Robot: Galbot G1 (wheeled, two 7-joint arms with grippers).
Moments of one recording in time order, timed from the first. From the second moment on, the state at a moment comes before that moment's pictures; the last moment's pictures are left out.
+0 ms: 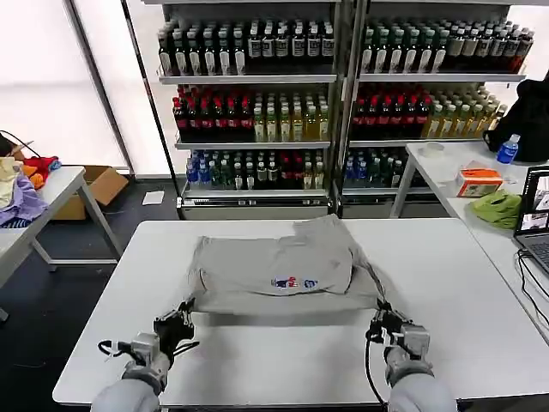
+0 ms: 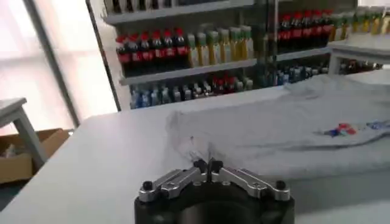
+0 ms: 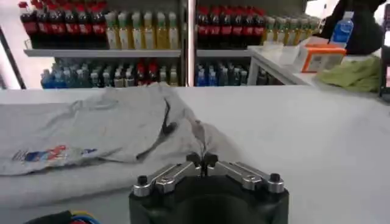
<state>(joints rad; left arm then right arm) 1.50 -1.27 -0.49 -2.10 -0.14 0.44 -0.02 -1.52 1.14 0.33 2.24 0.48 -0.53 0.56</state>
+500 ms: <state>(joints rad) 1.74 -1.30 -0.50 -2.24 -0.06 0.38 -0.03 -1.76 1.14 0.33 2.31 0.38 -0.45 0.58</state>
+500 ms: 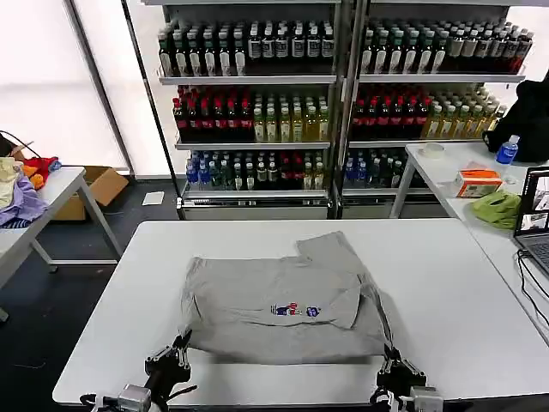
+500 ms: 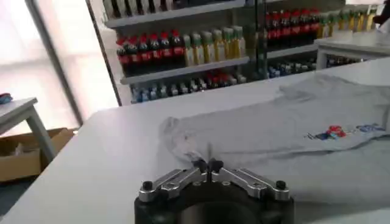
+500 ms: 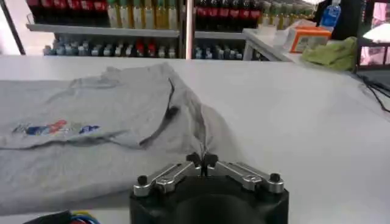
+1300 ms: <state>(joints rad) 1.75 -1.33 -0.49 -2.31 -0.16 0.41 -0.05 -1.75 1.18 0.35 2.31 0.29 -0.46 0.56</state>
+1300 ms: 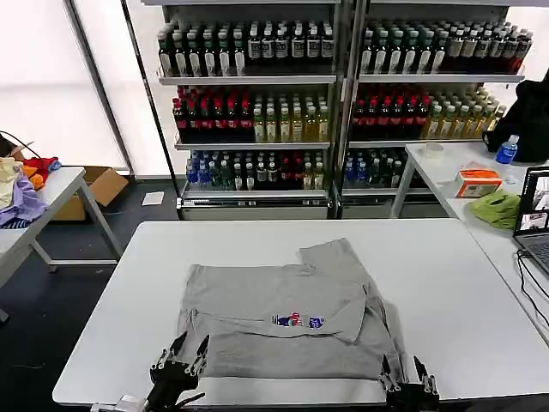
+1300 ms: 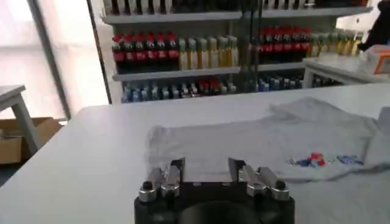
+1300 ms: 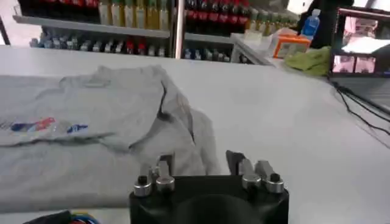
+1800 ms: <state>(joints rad) 1.60 -1.30 -0.52 -2.22 -0.24 0.45 -0.04 -1.46 1.19 0.32 2.12 0.30 -0.54 0.53</state>
